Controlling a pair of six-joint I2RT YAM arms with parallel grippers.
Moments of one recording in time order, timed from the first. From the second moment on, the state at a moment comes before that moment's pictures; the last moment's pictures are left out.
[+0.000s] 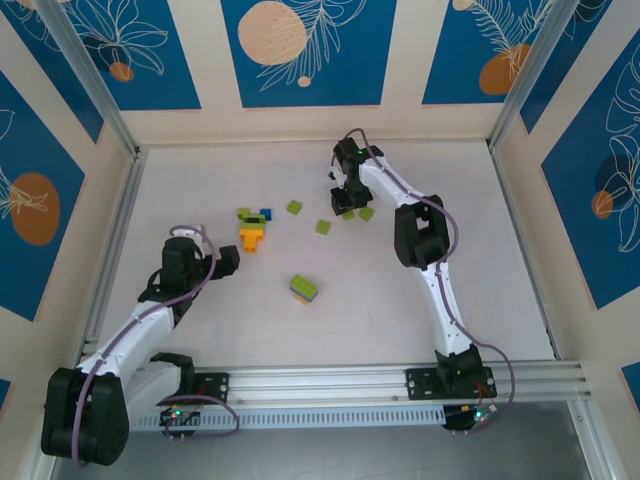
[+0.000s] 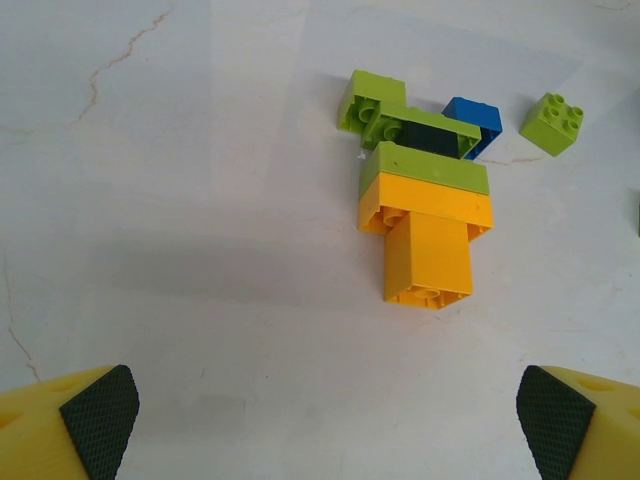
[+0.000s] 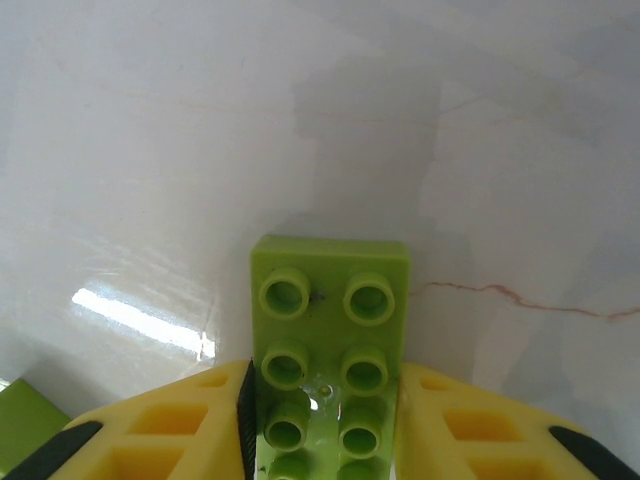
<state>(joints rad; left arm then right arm) -0.15 0.98 0.41 -0.06 0.03 -0.32 0.40 2.51 2.26 -1.13 -0.07 0.01</state>
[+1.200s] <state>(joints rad) -0.15 0.98 0.41 -0.06 0.03 -0.32 0.65 1.91 1.42 -1.04 -0.08 0.11</state>
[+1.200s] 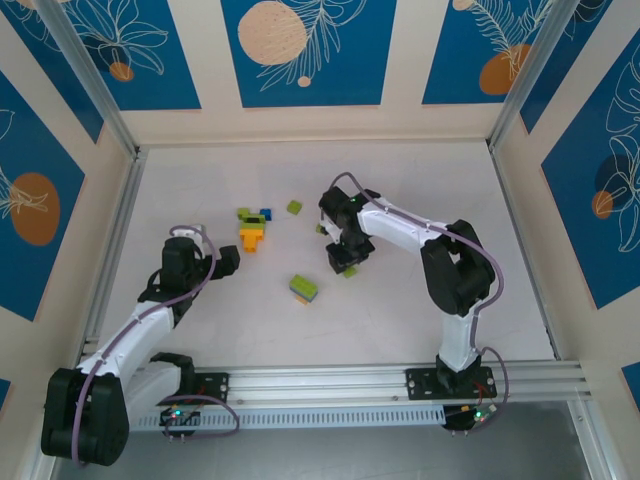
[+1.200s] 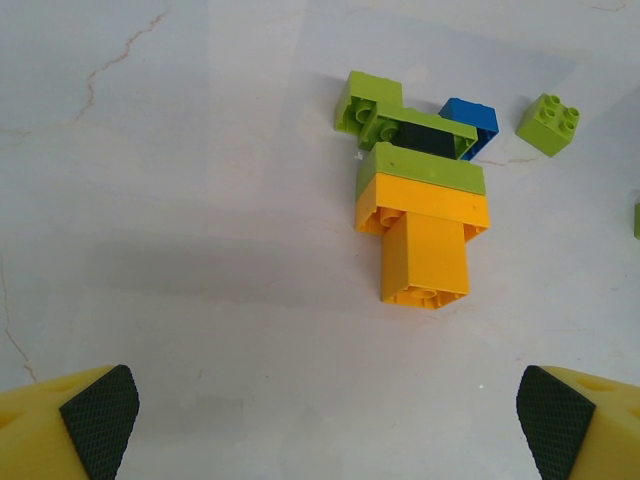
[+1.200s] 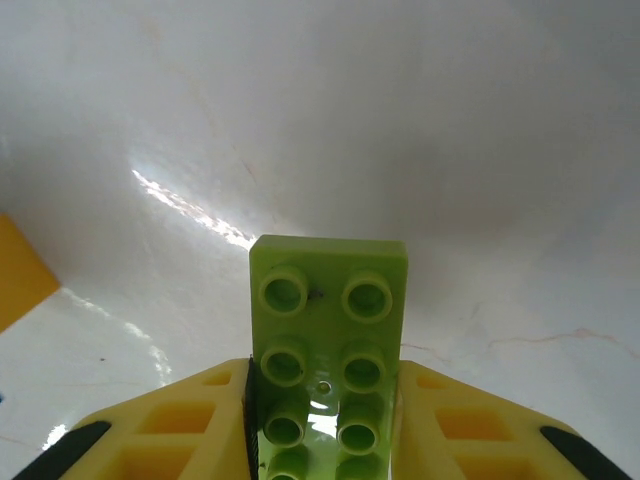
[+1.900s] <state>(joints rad) -0.15 0.98 0.41 -0.06 0.03 -0.32 0.68 1.93 1.48 -1.00 -0.06 0.17</state>
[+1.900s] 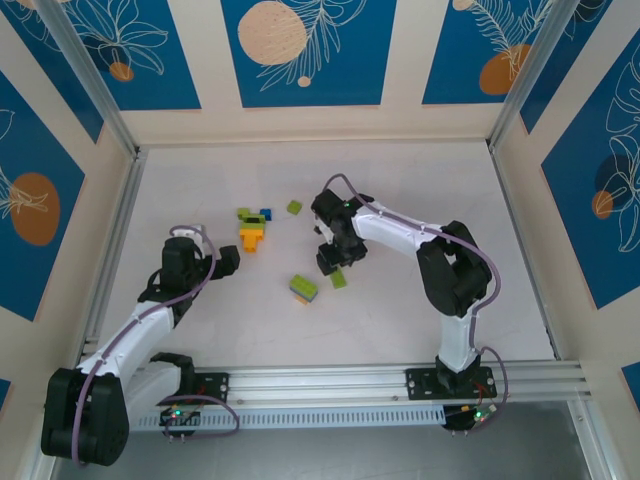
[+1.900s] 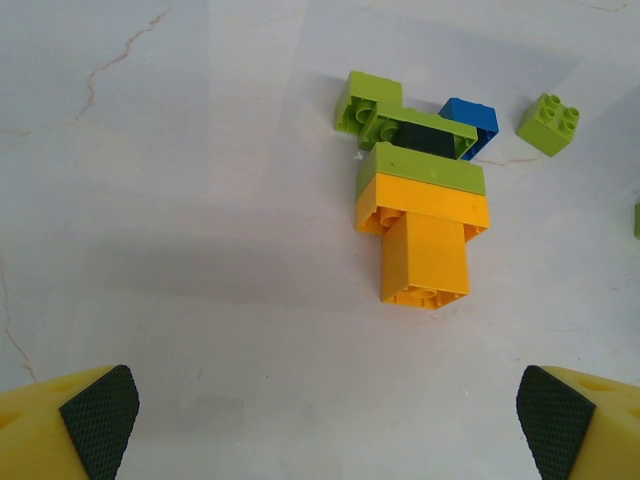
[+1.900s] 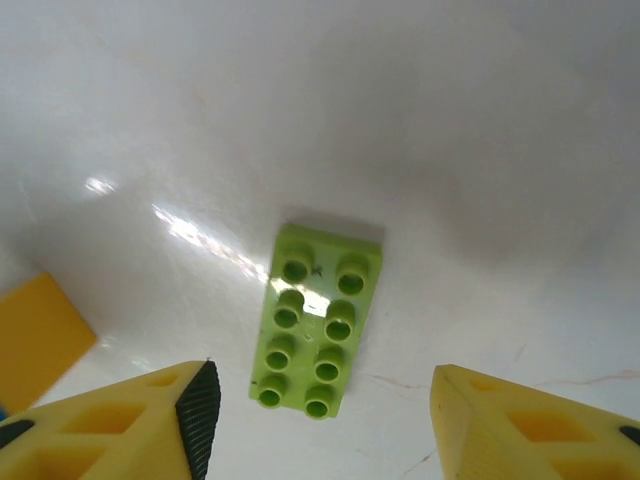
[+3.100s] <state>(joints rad) -0.15 0.98 0.41 -0.06 0.03 -0.32 0.60 2.67 2.54 -1.02 -0.13 -0.29</state>
